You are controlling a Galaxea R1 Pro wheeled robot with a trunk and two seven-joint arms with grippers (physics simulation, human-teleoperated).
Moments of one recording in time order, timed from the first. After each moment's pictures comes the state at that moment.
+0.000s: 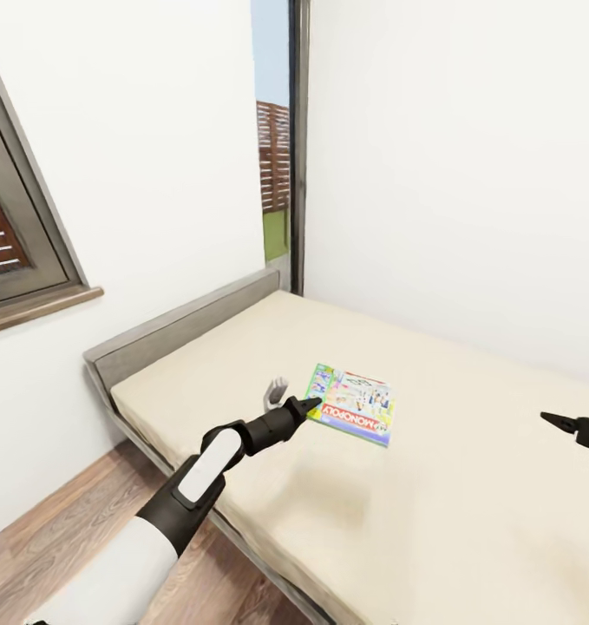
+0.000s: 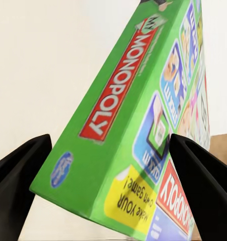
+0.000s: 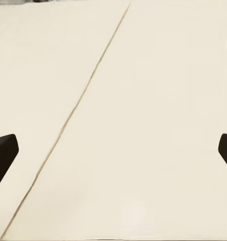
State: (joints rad) left arm -0.69 -0.07 -0.46 -0.97 1.32 0.47 -0.06; right arm -0.46 -0.50 -0.63 -1.30 -0.10 0.87 0.66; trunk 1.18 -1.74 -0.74
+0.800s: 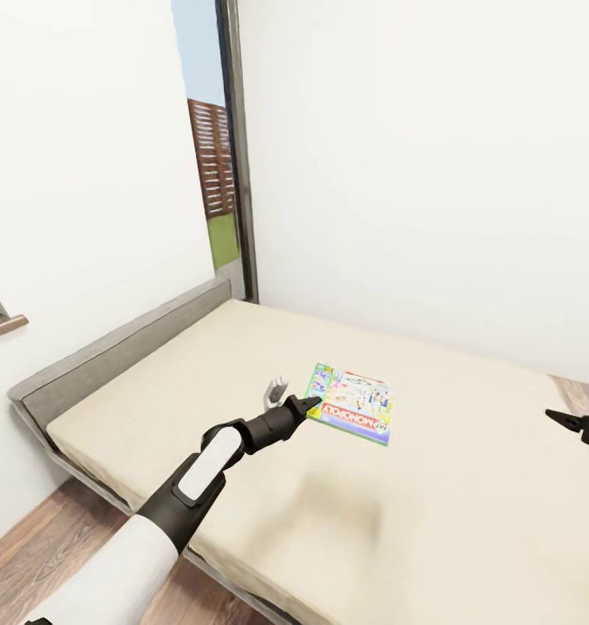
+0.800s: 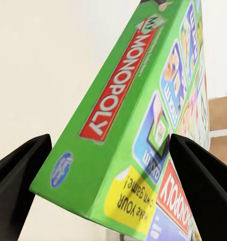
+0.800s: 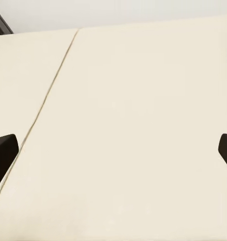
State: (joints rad) left arm -0.70 -0.07 -0.46 -0.97 1.33 0.48 -0.05; right arm -0.44 -0.49 -0.65 -1.35 -0.10 0.87 0.66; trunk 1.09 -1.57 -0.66
